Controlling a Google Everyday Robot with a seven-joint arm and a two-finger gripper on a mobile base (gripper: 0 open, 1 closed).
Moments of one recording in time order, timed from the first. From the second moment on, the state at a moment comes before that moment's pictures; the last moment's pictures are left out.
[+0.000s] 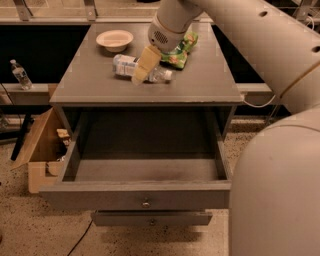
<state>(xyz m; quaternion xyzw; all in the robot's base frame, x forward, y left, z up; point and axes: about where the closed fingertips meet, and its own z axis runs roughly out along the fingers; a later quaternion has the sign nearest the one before) 0.690 0.021 0.916 -0.53 0.81 0.08 0.23</state>
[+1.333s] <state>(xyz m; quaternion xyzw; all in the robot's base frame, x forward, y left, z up) 0.746 0.086 0.875 -0.52 0.82 0.10 0.23</state>
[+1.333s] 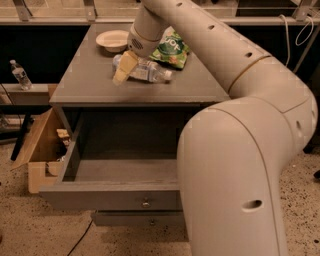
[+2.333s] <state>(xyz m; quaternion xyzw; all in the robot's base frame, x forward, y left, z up) 0.752 0.092 0.851 -0.52 0.82 0.11 0.21</state>
